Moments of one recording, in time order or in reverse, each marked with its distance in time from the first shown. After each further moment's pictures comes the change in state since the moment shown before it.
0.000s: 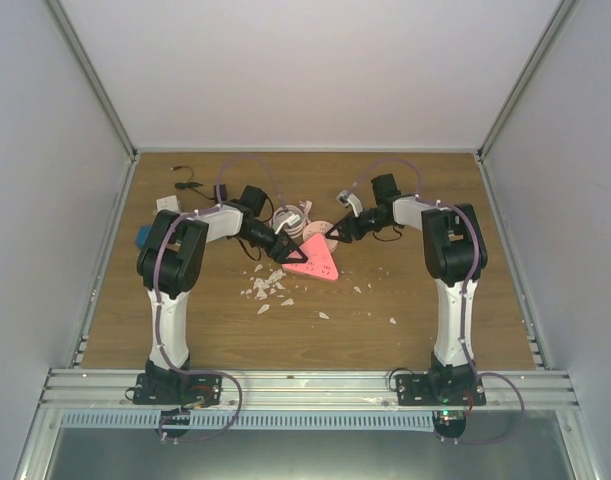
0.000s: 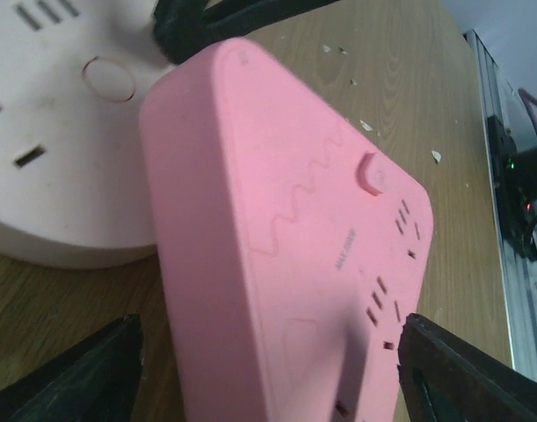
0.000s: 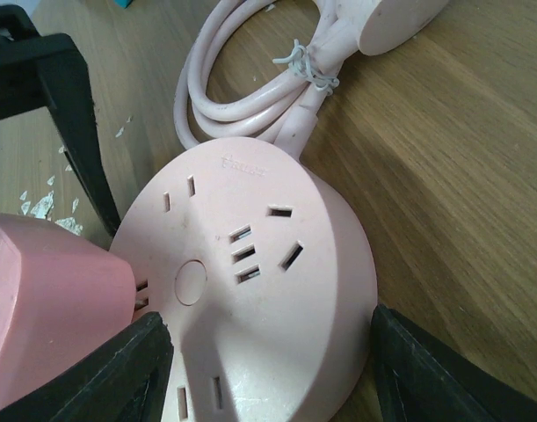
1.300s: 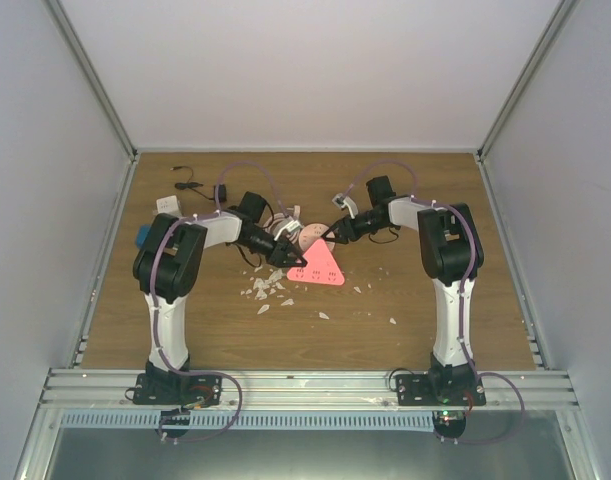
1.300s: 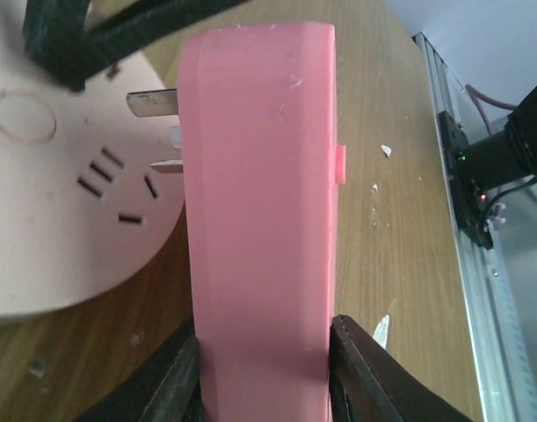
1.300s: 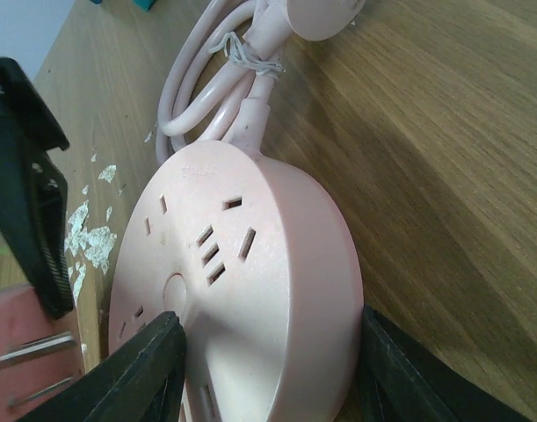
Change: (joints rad) left arm -0.010 -0.026 -0.095 0.053 0.093 -0.011; right arm 0.022 0.023 0.014 -0.029 -0.037 0.061
